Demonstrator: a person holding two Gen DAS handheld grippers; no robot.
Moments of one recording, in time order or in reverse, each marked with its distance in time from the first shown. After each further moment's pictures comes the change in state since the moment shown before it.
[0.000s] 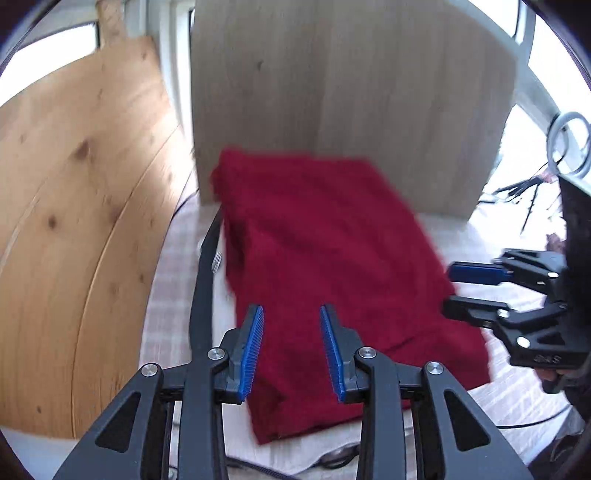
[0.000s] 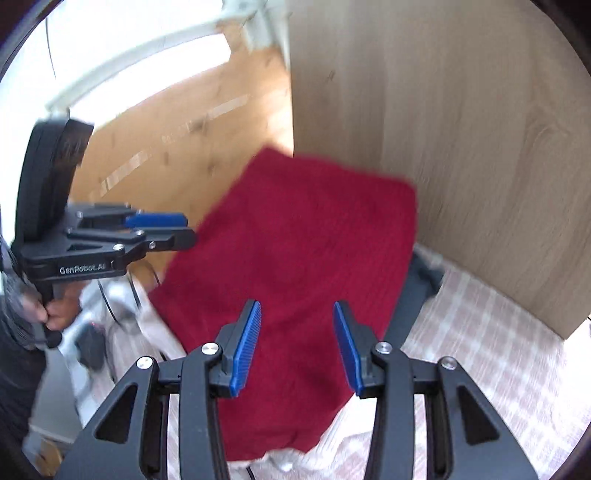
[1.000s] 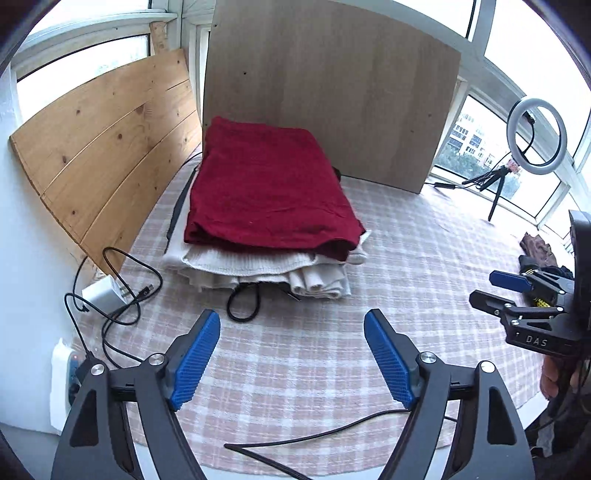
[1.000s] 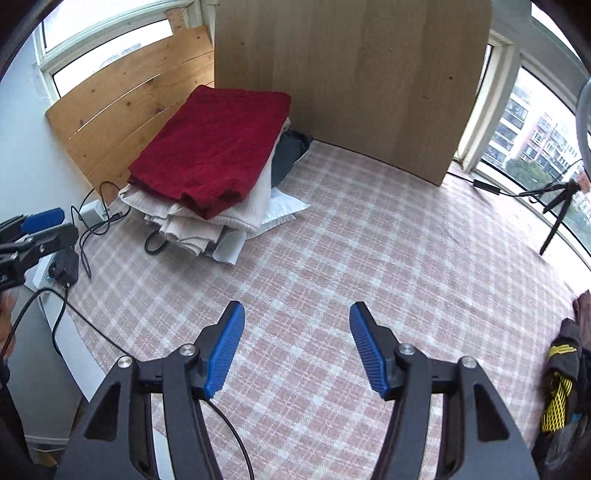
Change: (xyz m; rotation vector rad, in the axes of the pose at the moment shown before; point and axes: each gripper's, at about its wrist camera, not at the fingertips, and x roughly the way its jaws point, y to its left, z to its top) left arm -0.134 -0.101 -0.112 -0.119 -0.077 -0.001; right arm -0.161 0.021 -0.145 0.202 0.079 -0.339
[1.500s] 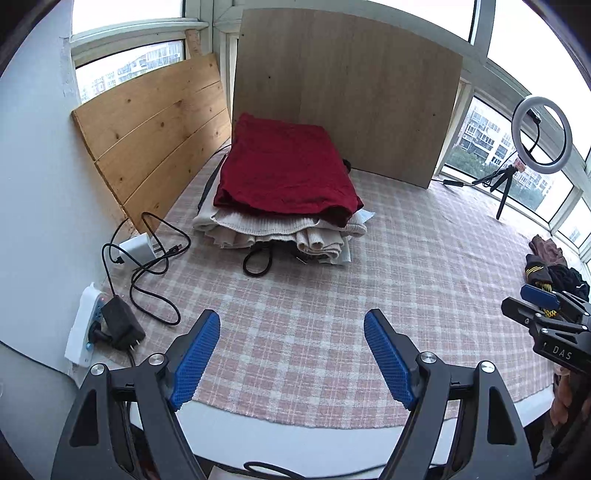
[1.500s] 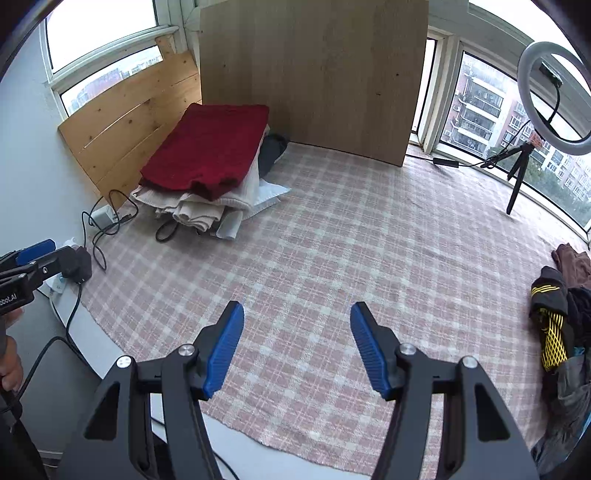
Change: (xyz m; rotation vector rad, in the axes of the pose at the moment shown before) left arm -0.049 -0.023 -0.052 -0.029 -0.019 0.133; right arm -0.063 -0.005 -0.065 0.085 -0.056 -0.022
